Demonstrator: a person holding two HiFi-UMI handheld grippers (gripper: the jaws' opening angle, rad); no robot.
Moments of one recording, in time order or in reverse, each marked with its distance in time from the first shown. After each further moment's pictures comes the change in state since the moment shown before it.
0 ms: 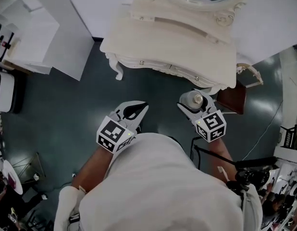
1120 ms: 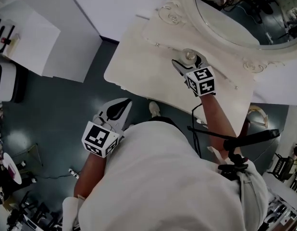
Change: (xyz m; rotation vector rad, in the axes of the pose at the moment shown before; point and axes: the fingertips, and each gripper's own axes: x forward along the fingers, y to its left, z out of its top) left arm 0.095 0.275 0.117 -0.165 -0.013 0.314; right arm 0.346 -0.298 0.175 -0.122 0.026 0.061
